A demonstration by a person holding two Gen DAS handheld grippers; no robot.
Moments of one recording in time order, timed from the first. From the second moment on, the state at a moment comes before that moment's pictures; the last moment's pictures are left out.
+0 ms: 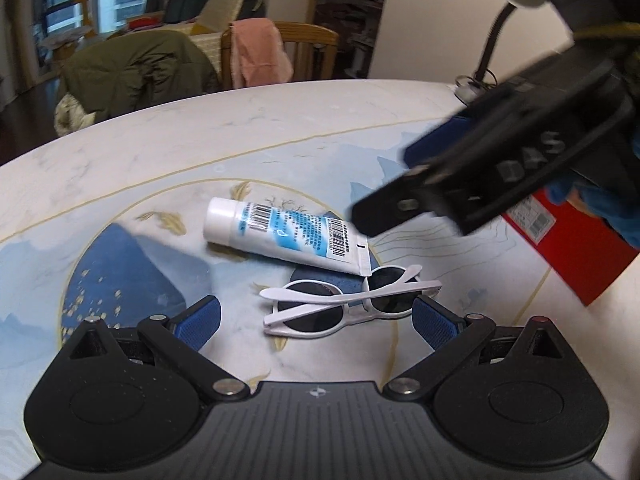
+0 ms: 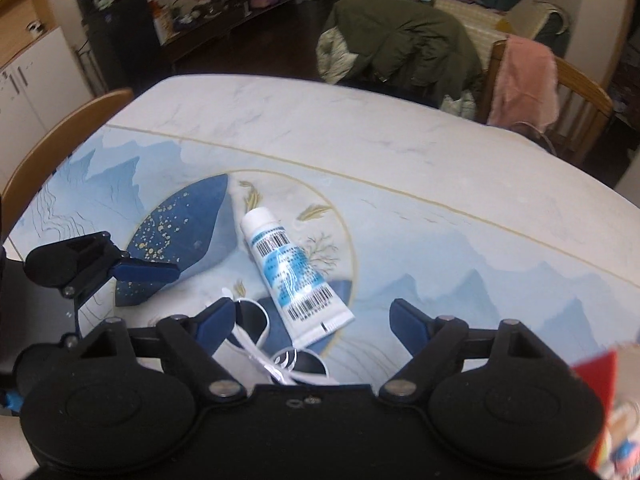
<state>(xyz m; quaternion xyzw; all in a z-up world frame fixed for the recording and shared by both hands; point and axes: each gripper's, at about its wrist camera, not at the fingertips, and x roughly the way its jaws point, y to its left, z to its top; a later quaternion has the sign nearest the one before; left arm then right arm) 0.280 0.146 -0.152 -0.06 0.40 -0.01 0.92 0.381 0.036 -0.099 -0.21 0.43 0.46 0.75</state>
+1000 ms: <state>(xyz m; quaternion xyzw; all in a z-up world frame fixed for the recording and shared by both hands) 0.305 0.165 -0.179 0.02 0.39 -0.16 0.91 0.398 0.115 -0.149 -0.24 0.44 0.51 0.70</state>
